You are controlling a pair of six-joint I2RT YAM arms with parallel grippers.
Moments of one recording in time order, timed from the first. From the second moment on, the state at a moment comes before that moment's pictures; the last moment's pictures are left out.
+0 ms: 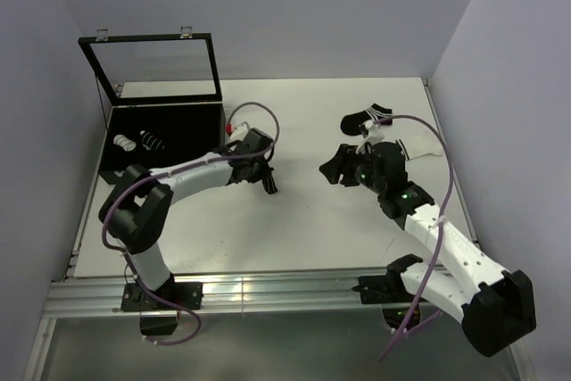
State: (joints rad) left arm -0.73 1.78 1.11 -0.29 -0.25 -1.07; right arm 0.39 0.97 0.60 -0.05 -0.22 0.49
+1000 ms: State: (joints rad) left arm 0.13 1.49 1.31 -0.43 -0.24 -0.79; right arm 0.38 0.75 0.76 -0.40 0.04 0.37
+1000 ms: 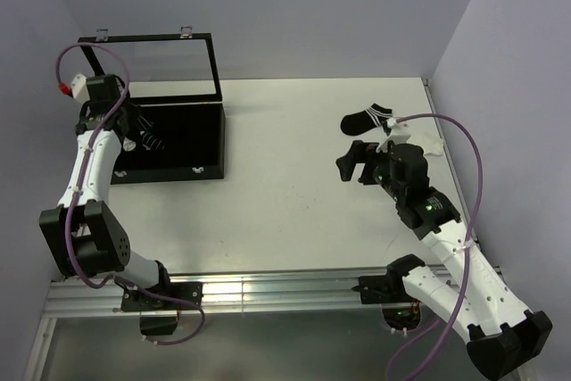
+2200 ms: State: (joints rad) left arm 0.38 1.65 1.07 -0.18 -0.32 -0.71; right arm 0.38 0.81 0.77 -0.32 0.04 0.32
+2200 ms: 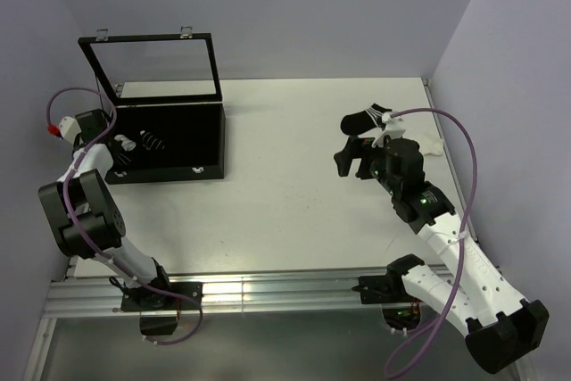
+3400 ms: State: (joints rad) left arm 0.40 1.93 1.29 -0.39 -0.26 -0.69; right arm 0.39 0.82 0.74 -0.30 0.08 0.30
